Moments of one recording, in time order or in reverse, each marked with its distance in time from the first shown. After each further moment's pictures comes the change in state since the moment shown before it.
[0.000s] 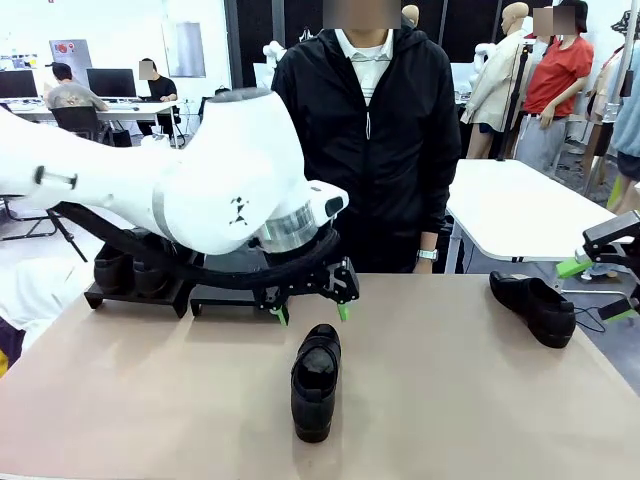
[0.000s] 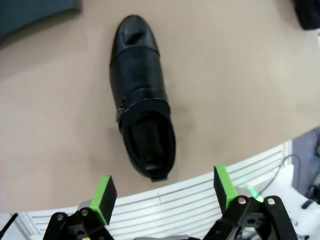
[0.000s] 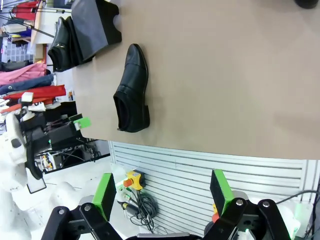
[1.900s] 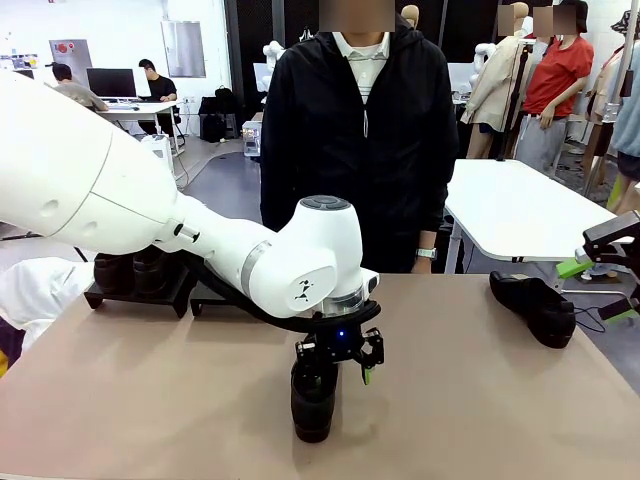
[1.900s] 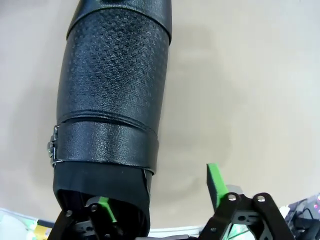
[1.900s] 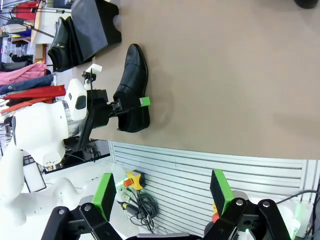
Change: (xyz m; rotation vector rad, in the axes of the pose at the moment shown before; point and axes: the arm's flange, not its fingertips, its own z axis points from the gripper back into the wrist) left arm 0.011 -0.038 -0.155 0.117 0.138 0.246; right arm 0.000 0.000 0.000 0.000 0.000 -0.001
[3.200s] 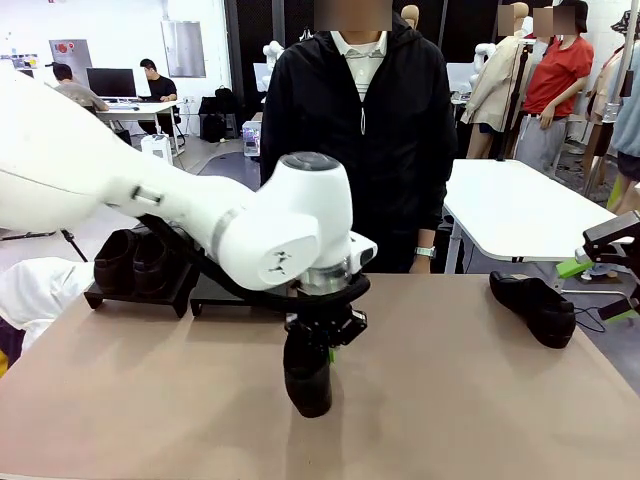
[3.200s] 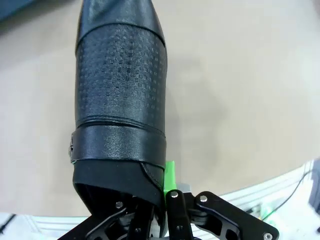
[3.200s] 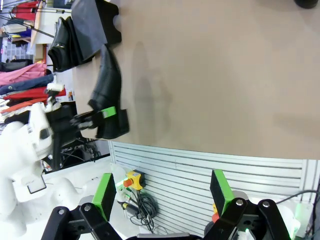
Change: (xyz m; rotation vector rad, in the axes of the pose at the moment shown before) left arm -0.026 0.029 0.093 0.001 -0.147 -0.263; right arm 0.000 0.000 0.000 0.000 0.000 0.000
